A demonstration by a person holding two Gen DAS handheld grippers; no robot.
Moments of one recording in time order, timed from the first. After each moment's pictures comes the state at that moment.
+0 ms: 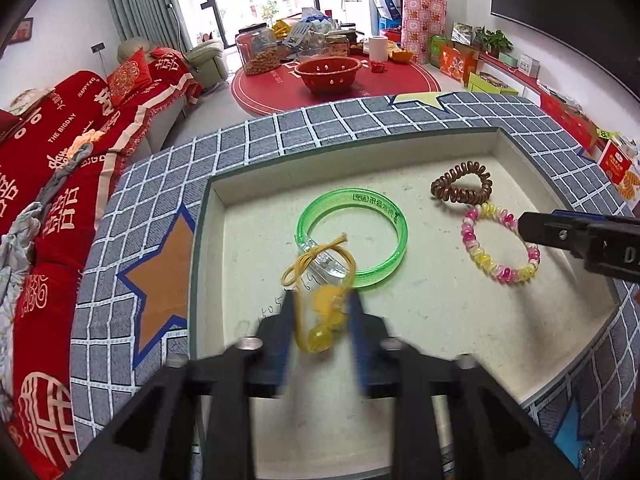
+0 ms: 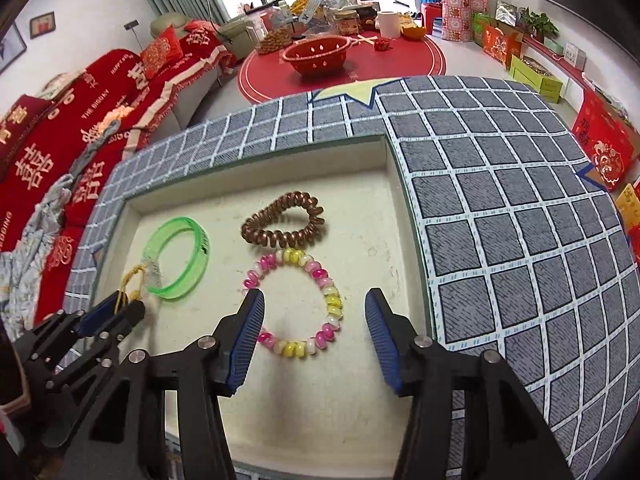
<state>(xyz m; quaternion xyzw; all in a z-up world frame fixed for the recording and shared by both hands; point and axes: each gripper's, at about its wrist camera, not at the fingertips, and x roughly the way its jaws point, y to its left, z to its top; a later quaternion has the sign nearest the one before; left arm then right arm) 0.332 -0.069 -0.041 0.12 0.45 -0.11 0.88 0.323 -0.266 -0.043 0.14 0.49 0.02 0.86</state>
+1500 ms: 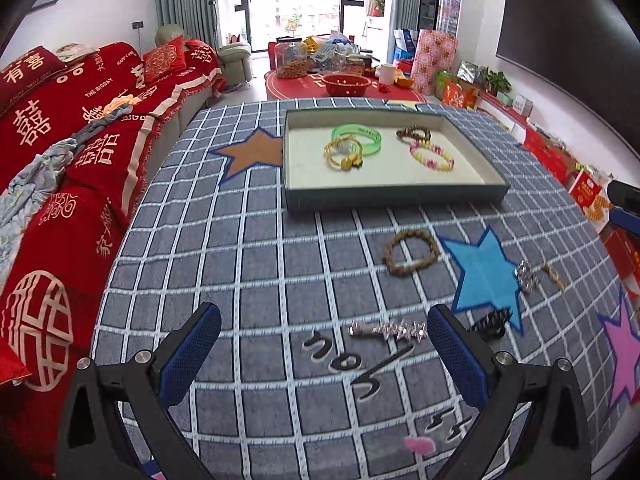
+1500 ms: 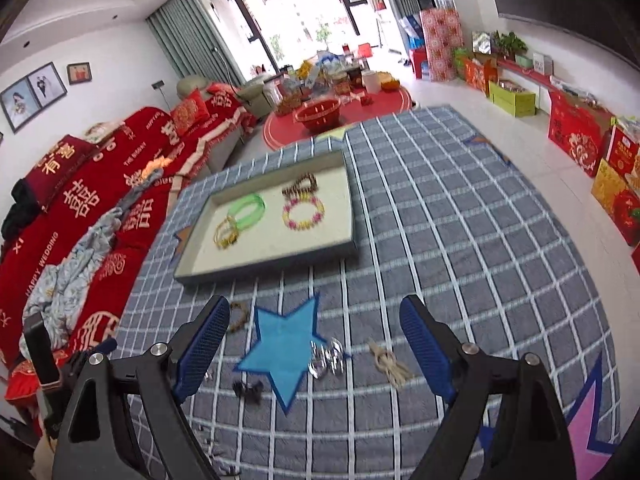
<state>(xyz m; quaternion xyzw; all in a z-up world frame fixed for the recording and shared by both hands) 0.120 0.019 -0.014 0.05 0.43 -0.10 0.90 0.085 -0.293 0.032 0.19 0.40 0.03 0.90</state>
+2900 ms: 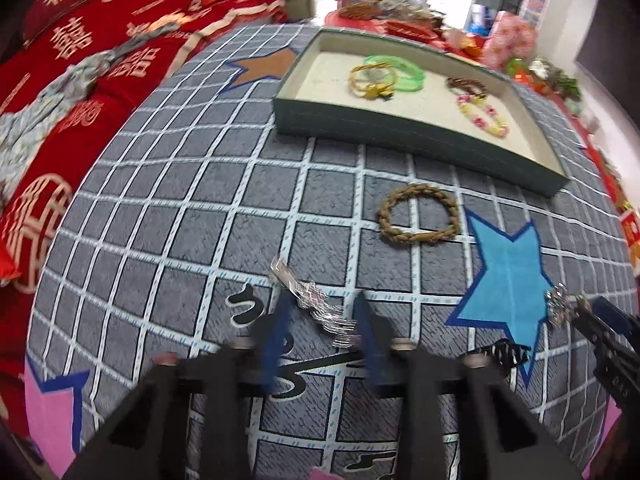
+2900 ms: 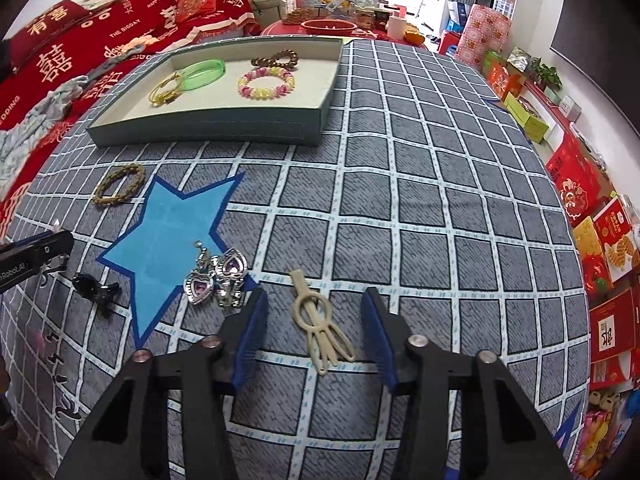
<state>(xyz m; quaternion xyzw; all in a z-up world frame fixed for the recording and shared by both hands) 0.141 -0.026 -0.063 -0.03 0.52 0.00 0.85 0.111 -0.279 -0.066 -0.01 0.51 0.02 0.86</state>
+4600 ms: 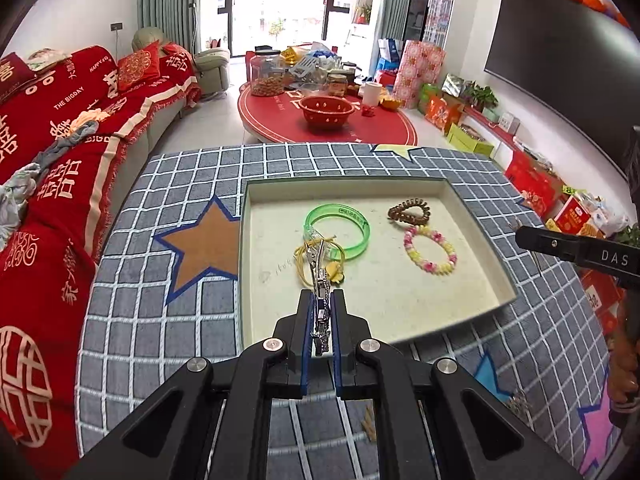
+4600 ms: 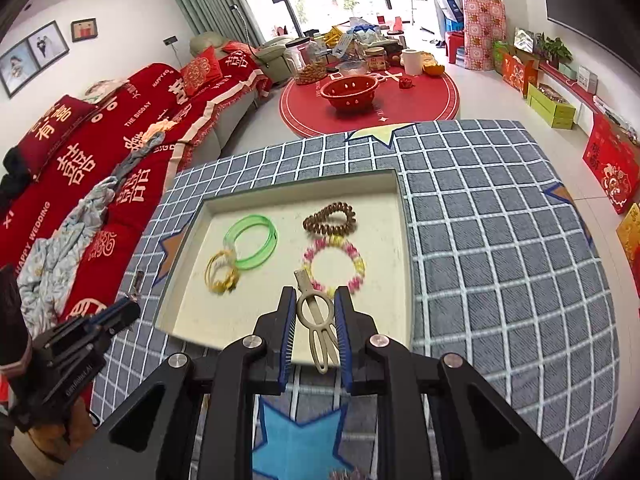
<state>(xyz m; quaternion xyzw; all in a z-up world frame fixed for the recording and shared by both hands) 0.264 -0.018 0.016 0.02 0.42 -0.15 0.89 0.254 -0.263 0.026 0.14 0.45 0.07 0.88</state>
